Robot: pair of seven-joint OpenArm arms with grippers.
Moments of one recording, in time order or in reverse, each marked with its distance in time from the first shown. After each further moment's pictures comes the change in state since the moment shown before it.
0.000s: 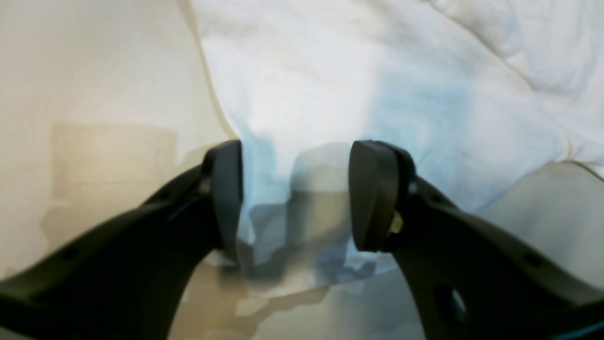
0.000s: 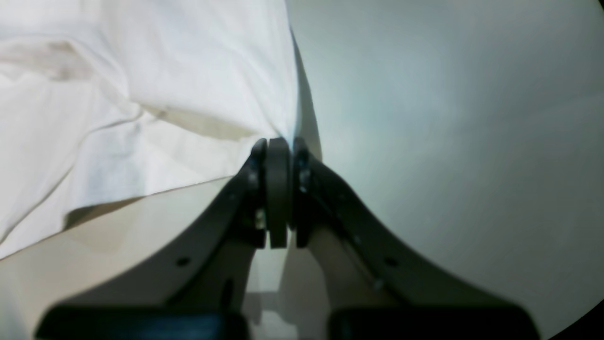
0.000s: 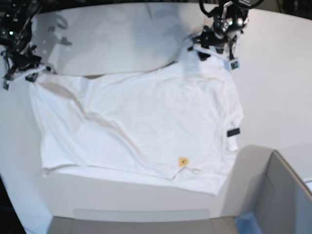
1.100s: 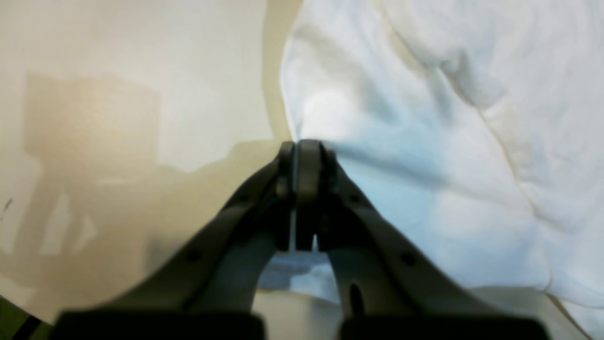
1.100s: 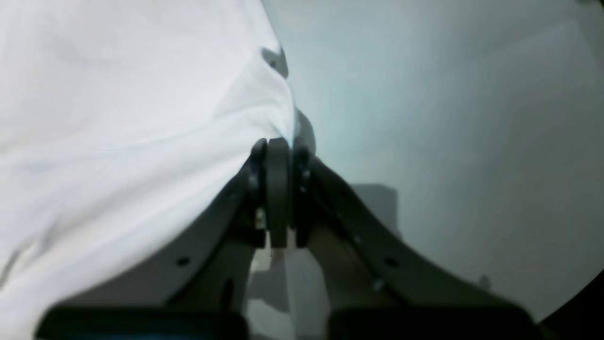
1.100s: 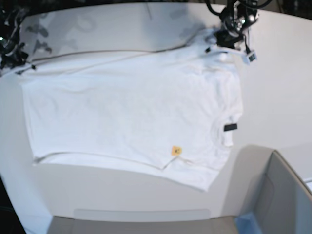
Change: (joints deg) left arm 3.7 4.3 -14.0 1.0 -1.5 0.0 1.6; right arm 0.9 5.2 3.8 -14.8 0.5 0.3 4.6
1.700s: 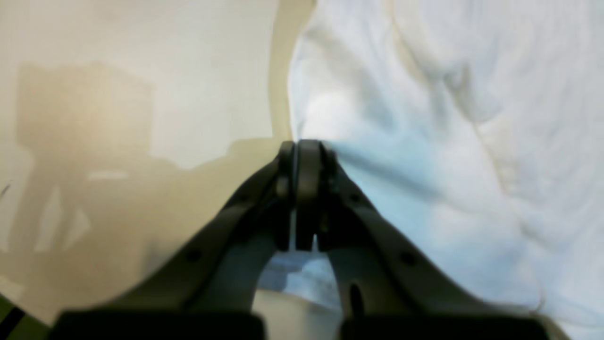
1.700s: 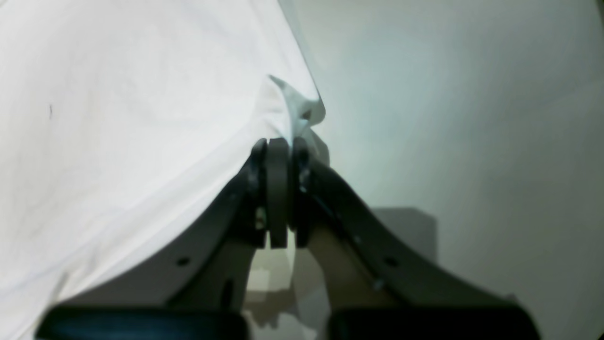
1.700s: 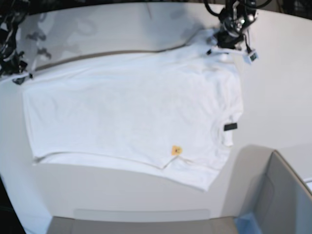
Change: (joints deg) left arm -1.4 2.3 -0.5 0.4 -0.2 0.1 -1.6; right arm 2.0 1.3 -0.4 -3.0 6.5 0.0 5.3
